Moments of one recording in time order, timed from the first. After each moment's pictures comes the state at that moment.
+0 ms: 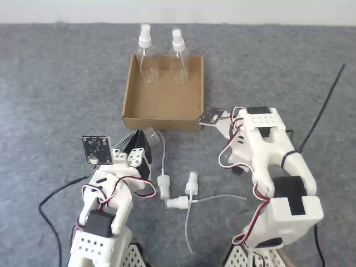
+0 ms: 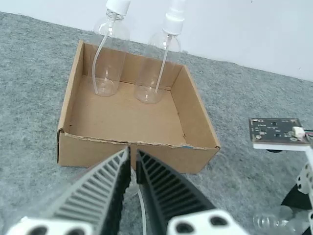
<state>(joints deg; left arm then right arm) 8.4 -98.7 97.5 36.9 22.5 -7.8 8.6 26.5 69.9 54.4</state>
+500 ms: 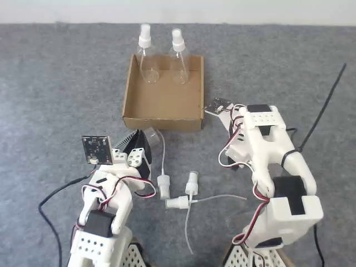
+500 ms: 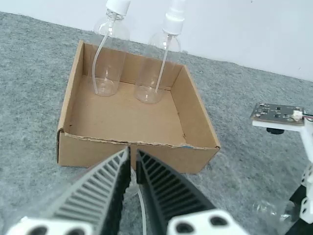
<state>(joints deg) 8.4 -98.7 97.5 36.9 22.5 -7.8 8.6 24.7 69.5 40.7</state>
